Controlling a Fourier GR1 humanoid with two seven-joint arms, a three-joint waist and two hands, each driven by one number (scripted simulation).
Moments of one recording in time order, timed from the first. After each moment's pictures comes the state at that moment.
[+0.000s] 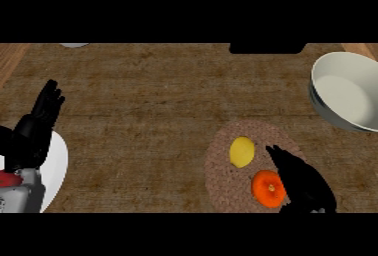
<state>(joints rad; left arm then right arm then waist) -0.13 0.30 0.10 -1.56 0.02 0.09 0.12 -0.06 -0.47 0.54 -1.84 0.56 0.33 0.92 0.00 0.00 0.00</state>
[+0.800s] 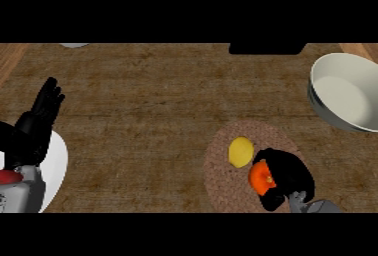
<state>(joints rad) -0.15 0.27 0.13 -1.55 -0.01 0.06 0.14 -0.10 -0.32 0.46 -1.63 0.69 0.34 0.75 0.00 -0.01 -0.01</state>
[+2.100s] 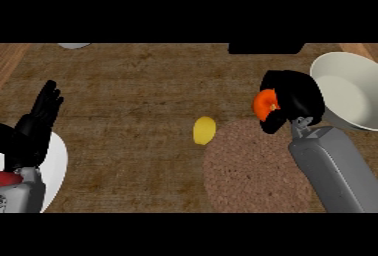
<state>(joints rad) -0.14 0.25 0.16 -1.54 -0.03 0.04 0.13 -0.55 -0.30 0.26 -1.46 0.91 0.23 0.64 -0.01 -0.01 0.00</state>
